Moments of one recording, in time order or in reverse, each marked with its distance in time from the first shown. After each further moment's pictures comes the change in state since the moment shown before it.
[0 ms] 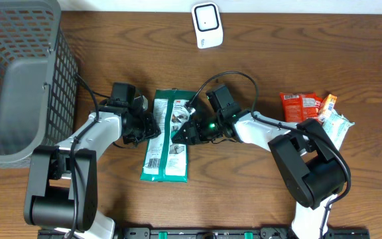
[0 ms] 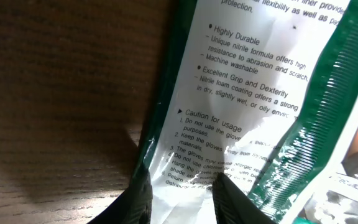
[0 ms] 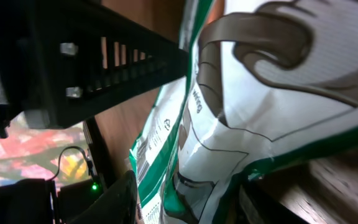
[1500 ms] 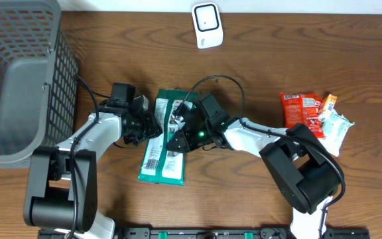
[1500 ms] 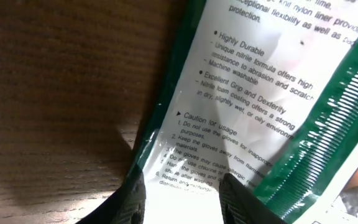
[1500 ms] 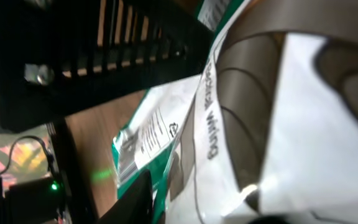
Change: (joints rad) left arm 0.000 -0.008 -0.006 0.010 0.016 -0.003; right arm 0.096 0.000 0.000 0.002 0.128 -0.103
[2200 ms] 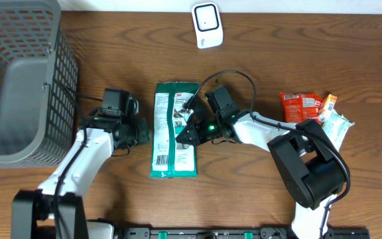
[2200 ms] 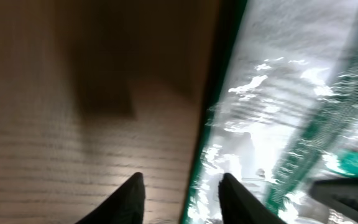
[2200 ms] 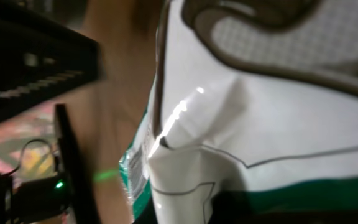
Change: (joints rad) left arm 0.000 -0.229 -0.069 -0.105 -0.183 0.034; right arm -0.093 0.000 0.000 -0.015 -0.065 -0.048
